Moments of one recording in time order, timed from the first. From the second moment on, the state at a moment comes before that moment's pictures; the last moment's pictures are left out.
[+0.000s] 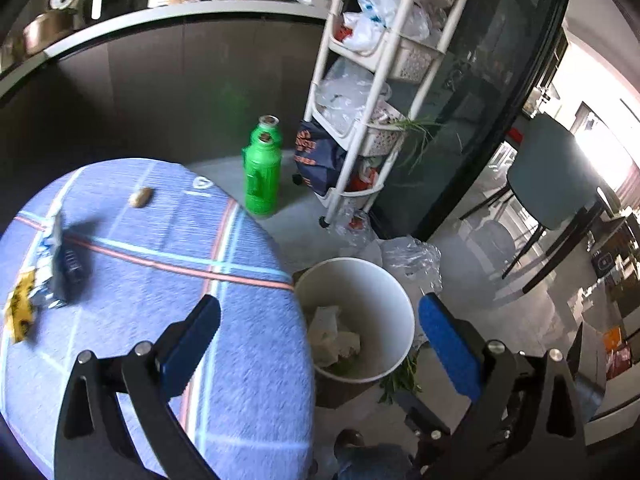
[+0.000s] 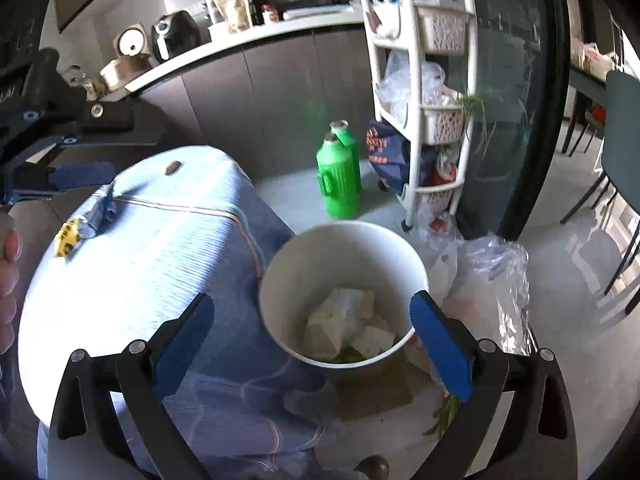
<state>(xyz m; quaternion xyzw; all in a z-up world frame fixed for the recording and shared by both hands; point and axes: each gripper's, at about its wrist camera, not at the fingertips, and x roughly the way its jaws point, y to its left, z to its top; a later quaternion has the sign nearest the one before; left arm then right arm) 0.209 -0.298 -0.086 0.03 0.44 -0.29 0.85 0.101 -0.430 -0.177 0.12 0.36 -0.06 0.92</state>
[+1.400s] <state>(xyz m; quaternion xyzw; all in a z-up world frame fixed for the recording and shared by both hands) 0.183 -0.006 -0.086 -0.11 0.45 -0.09 0.88 0.147 -0.211 -0.122 -0.03 0.37 0.11 0.92</state>
